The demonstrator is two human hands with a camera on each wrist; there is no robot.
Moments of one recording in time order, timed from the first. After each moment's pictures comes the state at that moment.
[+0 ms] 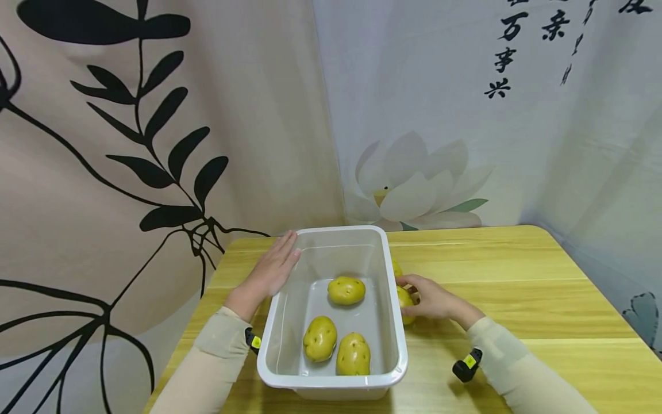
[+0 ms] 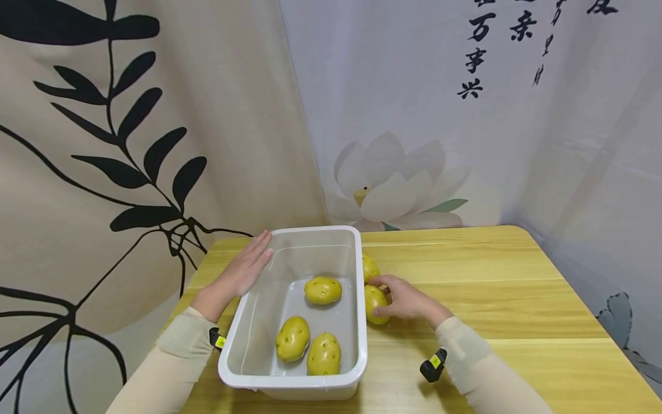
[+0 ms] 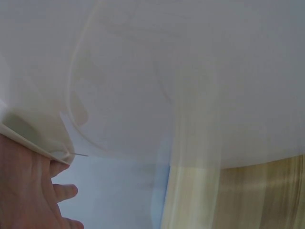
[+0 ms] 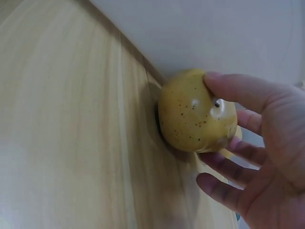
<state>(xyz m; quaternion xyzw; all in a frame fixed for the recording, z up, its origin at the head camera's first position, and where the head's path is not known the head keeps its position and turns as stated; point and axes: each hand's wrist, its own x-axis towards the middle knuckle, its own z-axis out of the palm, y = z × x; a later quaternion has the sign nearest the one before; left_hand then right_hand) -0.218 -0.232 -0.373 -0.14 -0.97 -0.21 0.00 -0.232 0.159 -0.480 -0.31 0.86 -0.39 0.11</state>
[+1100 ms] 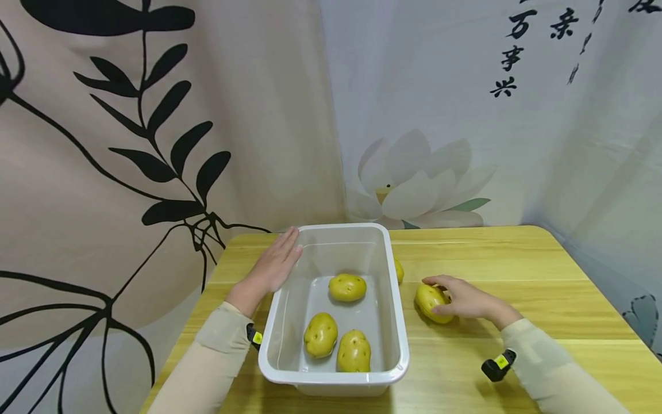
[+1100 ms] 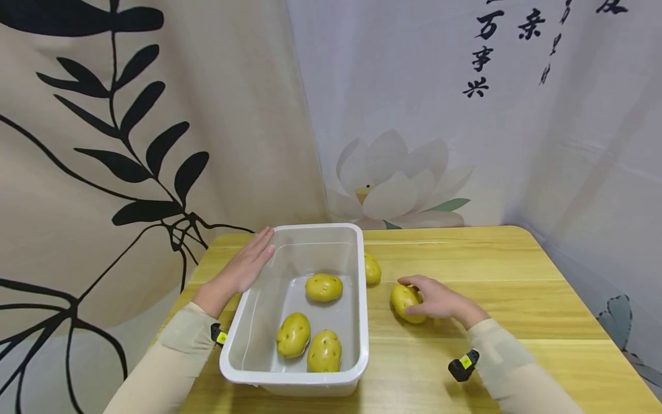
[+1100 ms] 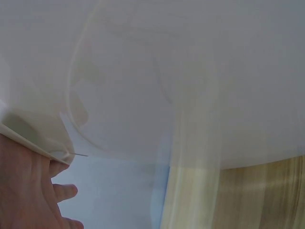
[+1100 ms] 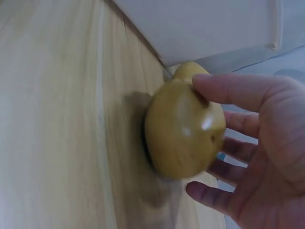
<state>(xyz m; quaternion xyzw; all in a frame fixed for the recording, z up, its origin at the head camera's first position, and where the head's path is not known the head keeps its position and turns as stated) -0.218 -0.233 -0.372 -0.14 -0.97 -0.21 0.00 -0.224 0.220 -0.469 -0.29 0.89 -0.34 0.13</state>
